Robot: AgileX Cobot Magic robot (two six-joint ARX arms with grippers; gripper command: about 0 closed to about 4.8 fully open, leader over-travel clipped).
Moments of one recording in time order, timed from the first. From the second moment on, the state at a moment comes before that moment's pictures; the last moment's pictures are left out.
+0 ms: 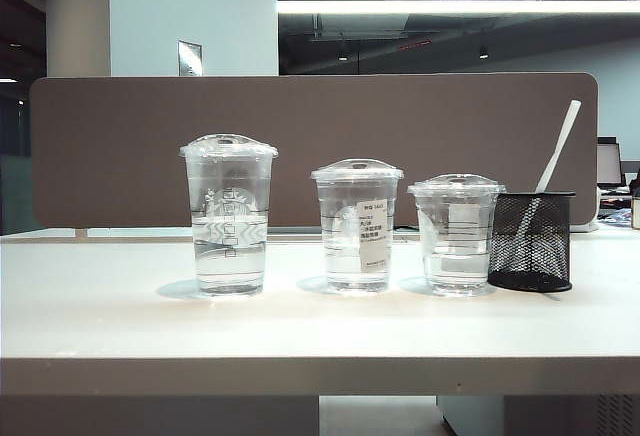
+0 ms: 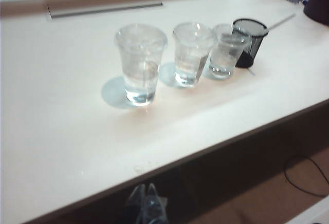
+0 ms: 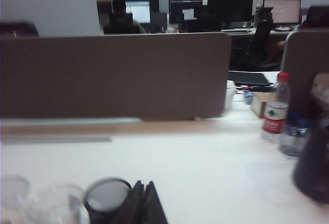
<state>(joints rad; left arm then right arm) 0.00 0.14 0.96 -1.19 0.48 0.09 0.04 0.19 0.80 -0.53 0.11 -0.03</state>
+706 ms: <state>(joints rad) 0.00 0.14 1.05 -1.10 0.48 0.09 0.12 0.71 0.96 -0.47 -0.08 -0.19</state>
